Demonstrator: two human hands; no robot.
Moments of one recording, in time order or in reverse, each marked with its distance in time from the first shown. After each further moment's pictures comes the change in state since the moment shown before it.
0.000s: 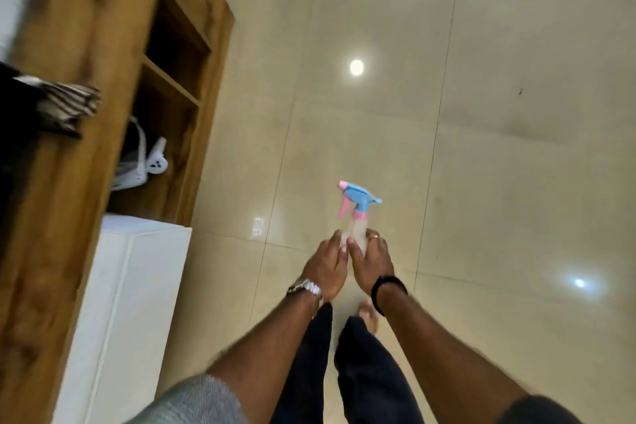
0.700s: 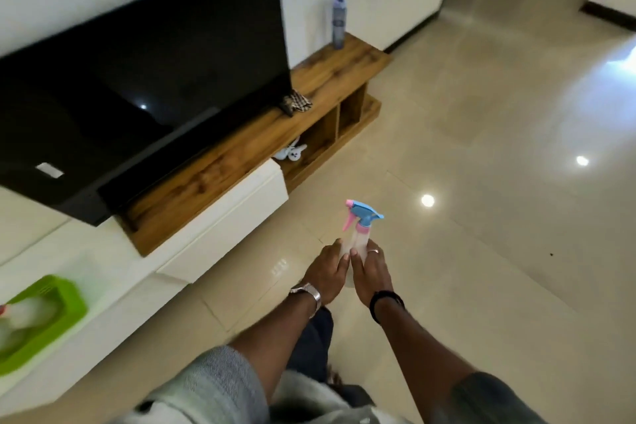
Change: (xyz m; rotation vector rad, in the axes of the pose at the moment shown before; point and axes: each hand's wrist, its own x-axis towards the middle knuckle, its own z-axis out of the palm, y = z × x) left_hand -0.389 0.012 0.045 -0.284 0.629 -0.030; right_hand -0.348 0.000 -0.024 -0.278 -0.207 -0.612
